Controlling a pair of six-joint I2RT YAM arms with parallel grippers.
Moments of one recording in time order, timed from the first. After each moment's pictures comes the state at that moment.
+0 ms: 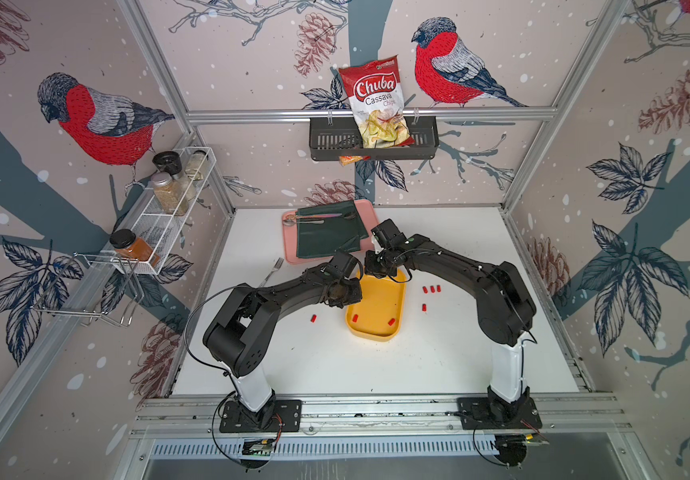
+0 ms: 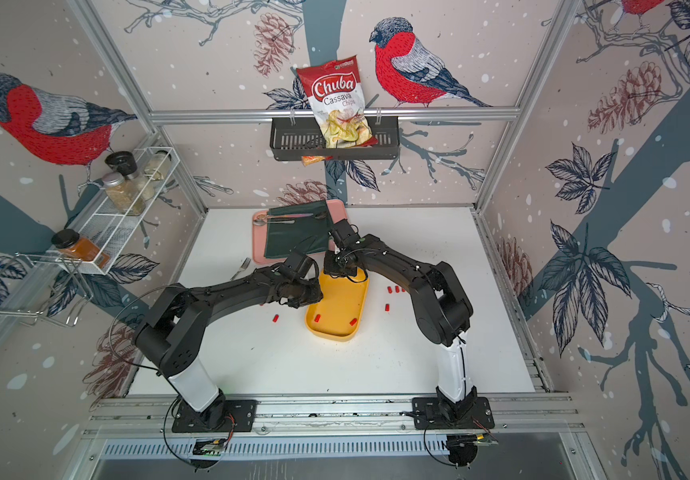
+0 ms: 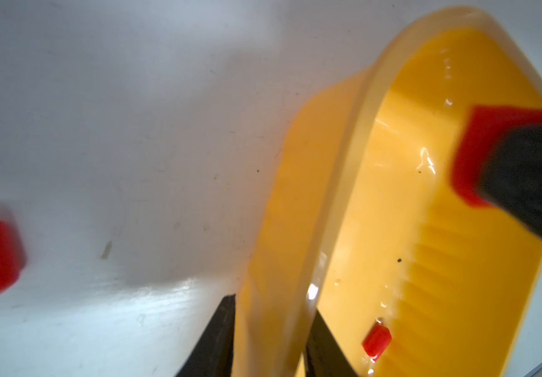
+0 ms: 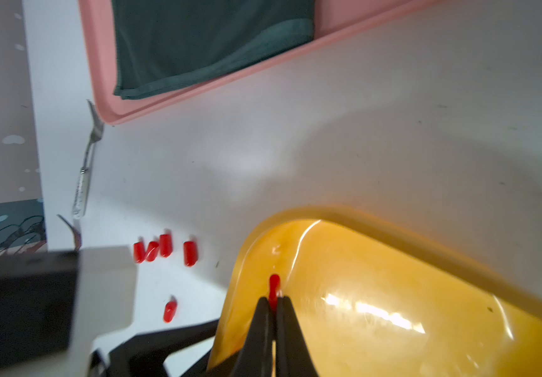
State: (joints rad) left arm -0.61 1.73 1.04 -0.40 0.16 -0.75; right arm 0.70 1.95 1.55 -0.60 -0.22 0.65
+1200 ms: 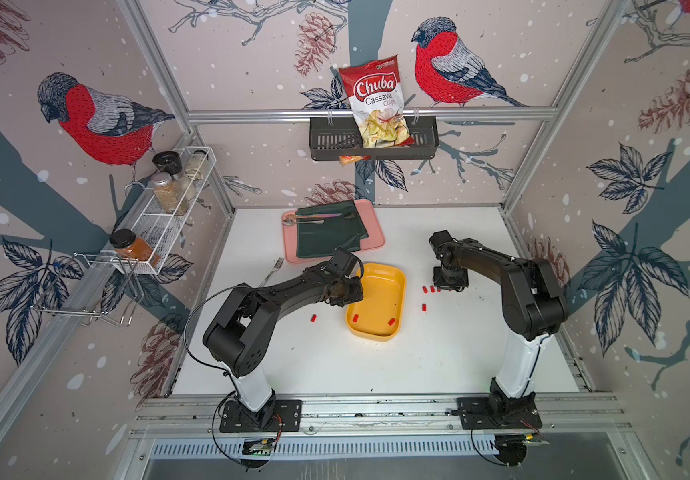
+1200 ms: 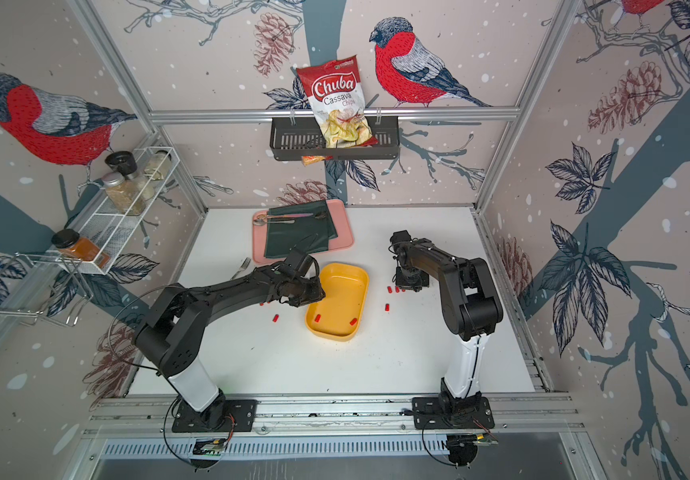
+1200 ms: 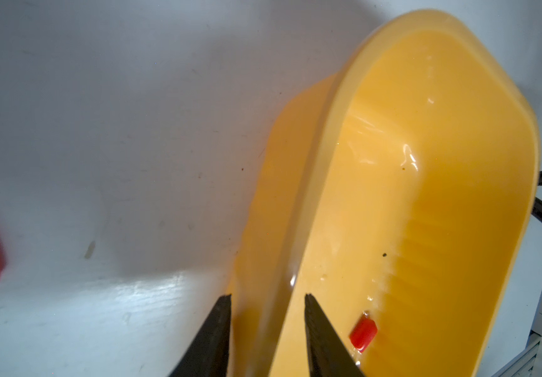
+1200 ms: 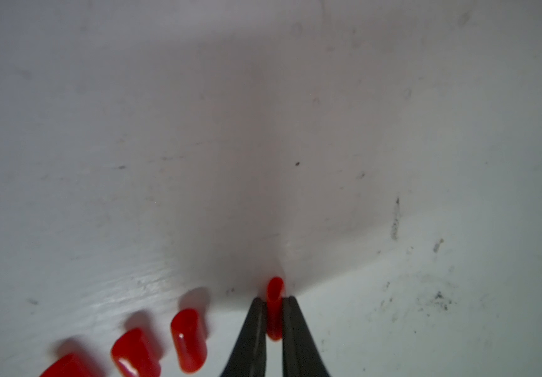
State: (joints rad) left arm -0.61 1.73 1.05 -0.40 0.18 -0.76; right arm 0.32 1.93 1.28 -0.82 0.25 0.36
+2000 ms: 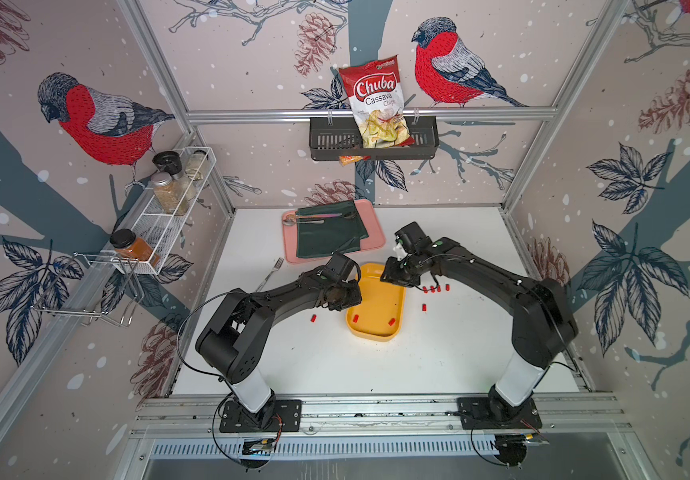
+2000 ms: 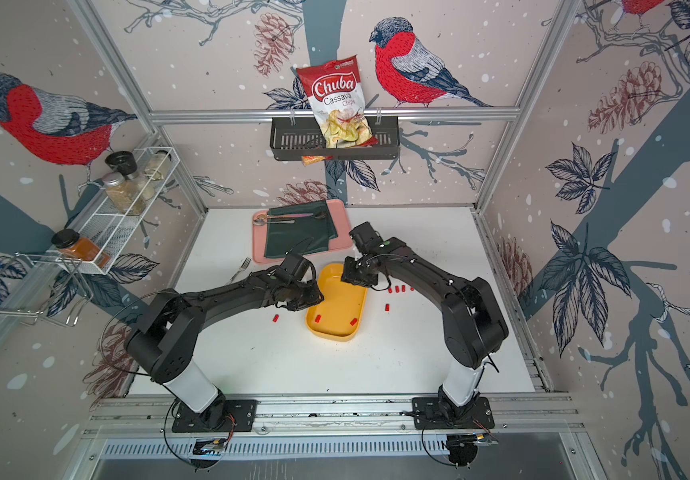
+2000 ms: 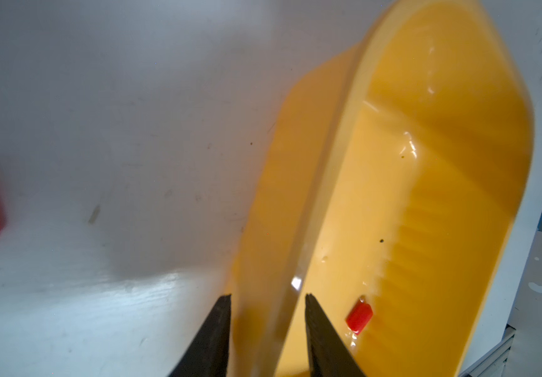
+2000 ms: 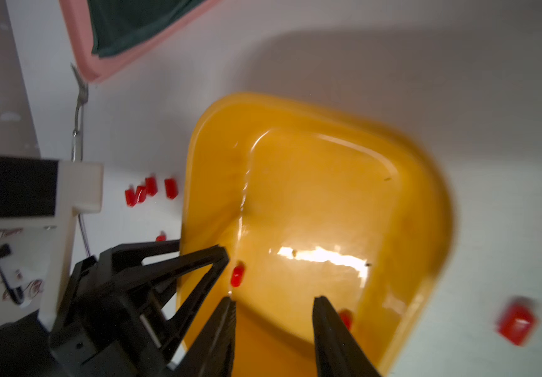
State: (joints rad) left arm -0.61 1.68 0.98 -0.37 0.21 -0.81; right arm 0.69 1.78 1.36 -0.69 -0.34 0.67
